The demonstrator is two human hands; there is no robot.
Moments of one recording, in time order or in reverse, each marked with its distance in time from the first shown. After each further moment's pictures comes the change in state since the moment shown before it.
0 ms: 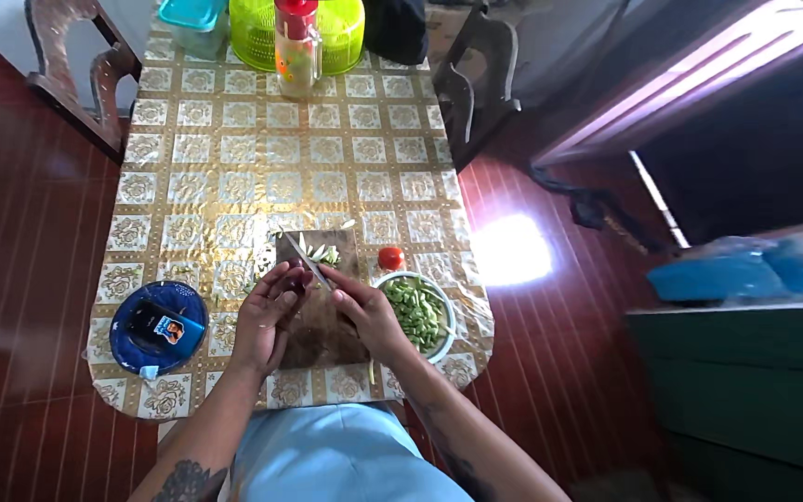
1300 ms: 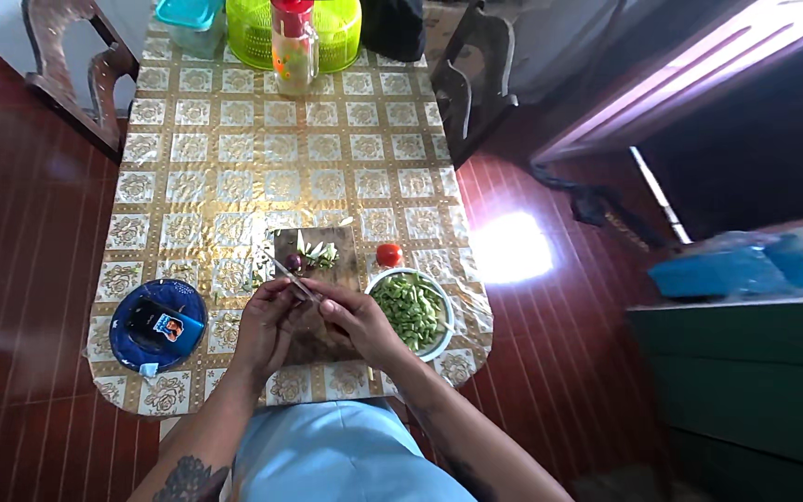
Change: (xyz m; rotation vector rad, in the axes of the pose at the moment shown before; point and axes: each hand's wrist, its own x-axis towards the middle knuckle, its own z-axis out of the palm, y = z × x) left_hand -0.008 -0.007 0.004 -0.059 0.047 -0.068; right_hand -0.011 -0.003 0.008 0.142 -0.141 0.021
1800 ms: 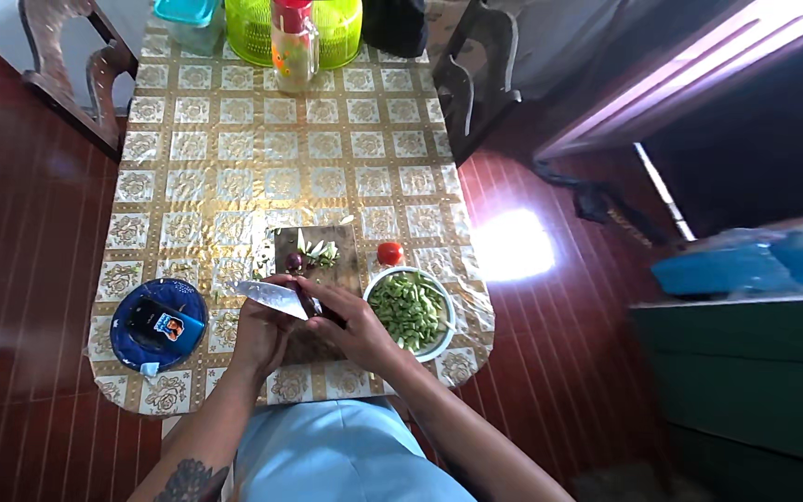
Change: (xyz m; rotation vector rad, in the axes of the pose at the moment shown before) left_hand 0.001 0.002 0.001 0.134 0.029 0.027; right_hand 0.003 0.014 -0.005 -0.623 -0.009 -0.273
